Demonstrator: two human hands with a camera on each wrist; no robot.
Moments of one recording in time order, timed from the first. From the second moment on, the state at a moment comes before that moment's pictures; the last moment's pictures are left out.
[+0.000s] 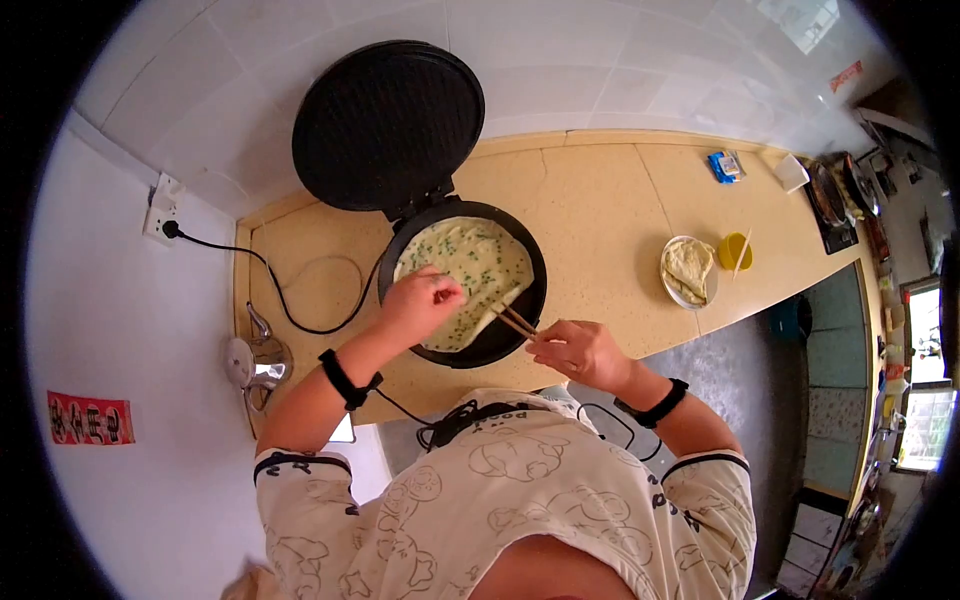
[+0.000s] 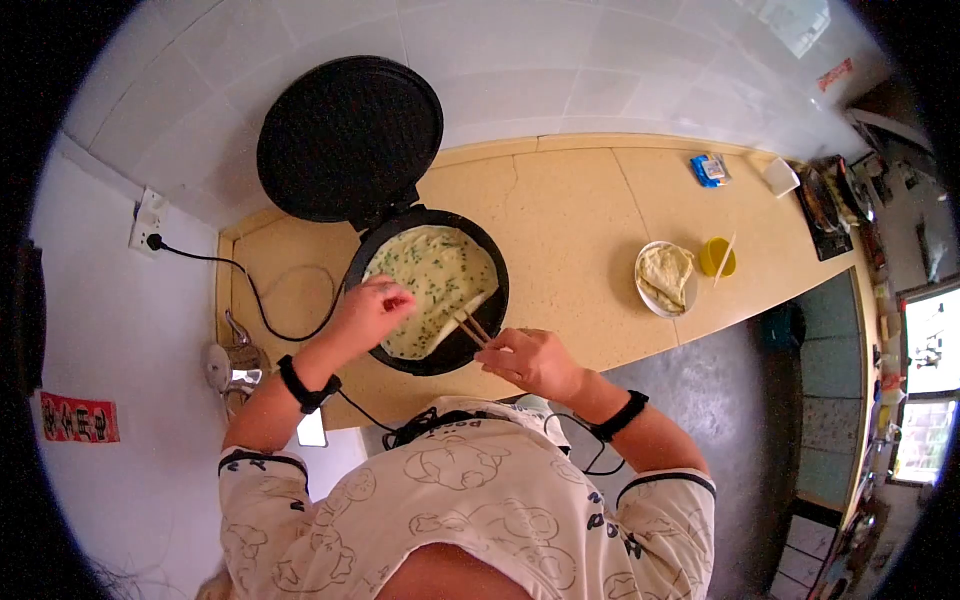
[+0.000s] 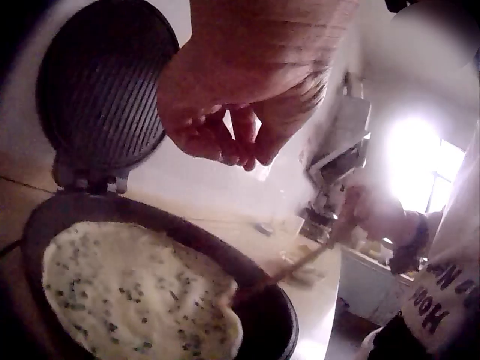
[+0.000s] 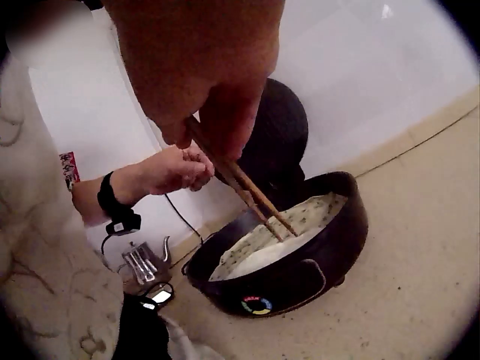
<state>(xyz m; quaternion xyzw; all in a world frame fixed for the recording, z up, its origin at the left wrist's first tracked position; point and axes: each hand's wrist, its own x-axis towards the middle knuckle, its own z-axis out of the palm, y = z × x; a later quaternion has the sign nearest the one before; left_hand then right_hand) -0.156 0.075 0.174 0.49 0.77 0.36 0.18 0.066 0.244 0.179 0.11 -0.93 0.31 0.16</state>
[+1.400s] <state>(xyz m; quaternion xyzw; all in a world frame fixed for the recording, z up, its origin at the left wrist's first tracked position) -0.127 0.145 0.068 0.54 0.81 -0.01 0.22 0.063 0.254 0.180 -0.02 -0.90 0.39 0.20</state>
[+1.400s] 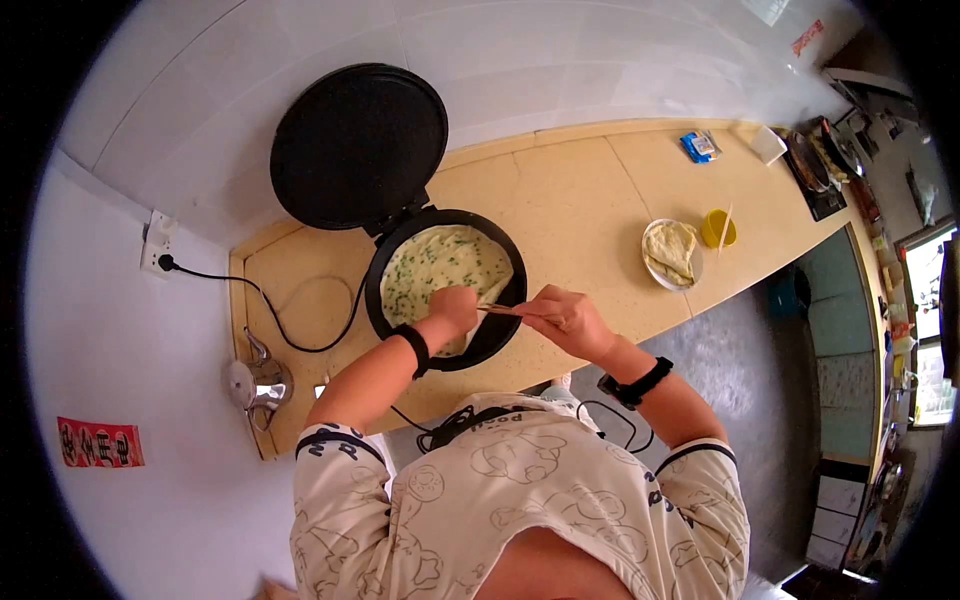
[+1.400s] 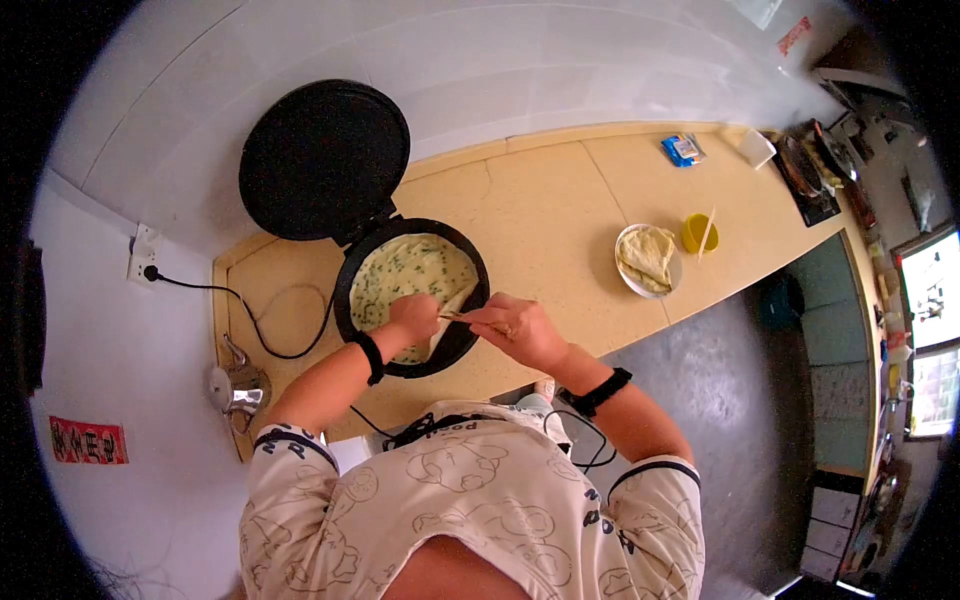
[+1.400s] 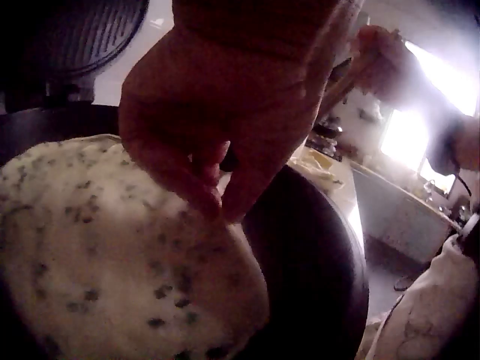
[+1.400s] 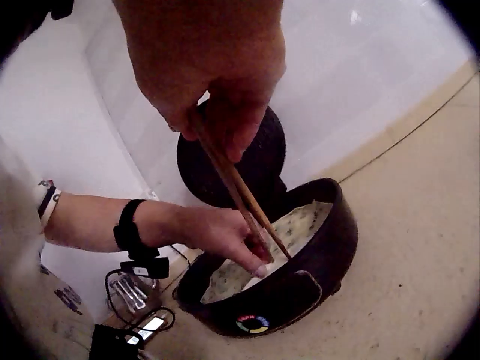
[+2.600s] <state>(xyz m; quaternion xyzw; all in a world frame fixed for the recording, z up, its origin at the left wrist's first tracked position) -0.210 0.136 0.109 0.37 0.90 0.08 0.22 0.069 0.236 0.161 0.05 -0.93 0.33 0.18</state>
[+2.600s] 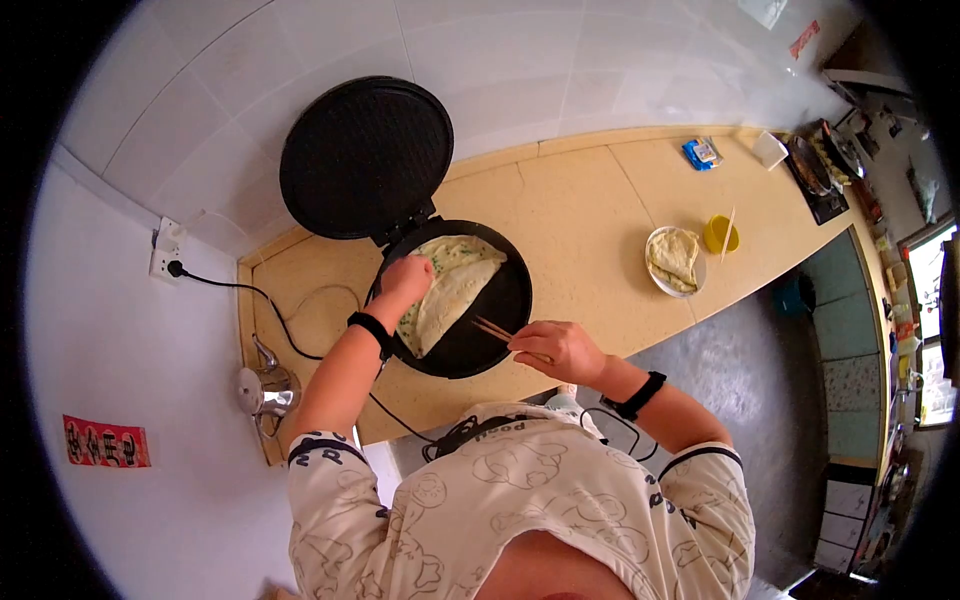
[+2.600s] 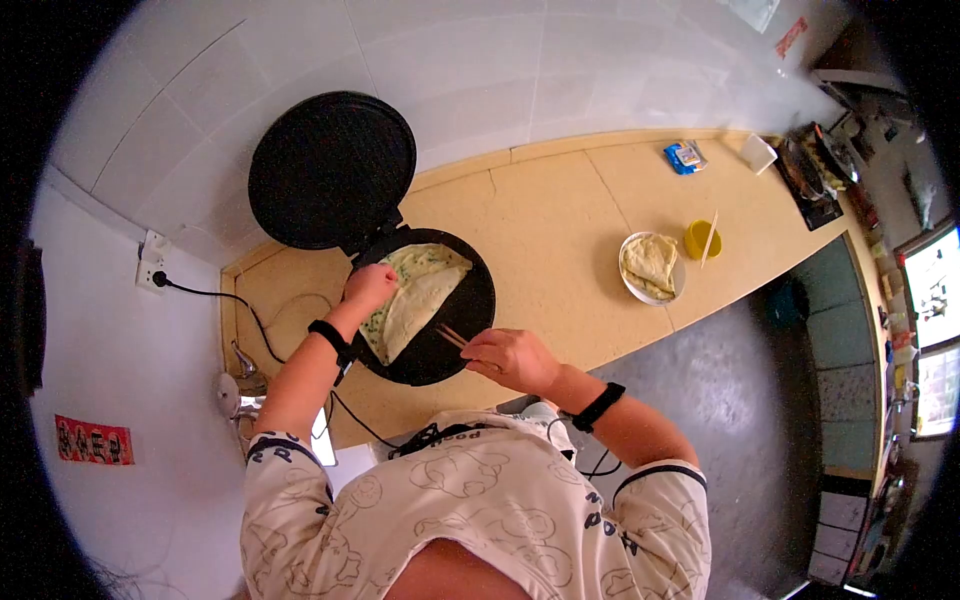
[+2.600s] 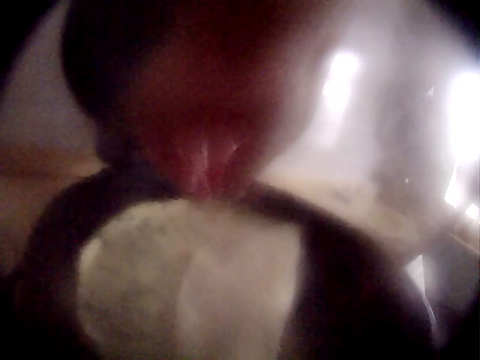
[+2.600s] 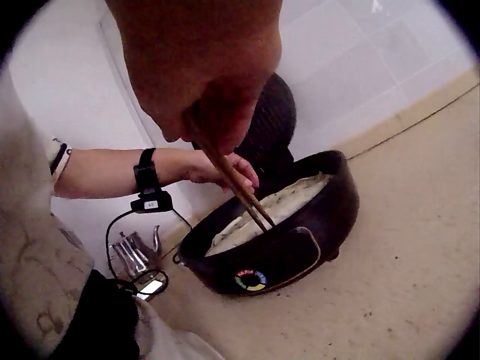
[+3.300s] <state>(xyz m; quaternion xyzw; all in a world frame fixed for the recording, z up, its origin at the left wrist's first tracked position) -0.219 0.152 0.077 0.37 0.89 0.08 0.25 0.070 0.226 0.124 0.19 -0.96 0.15 0.16</state>
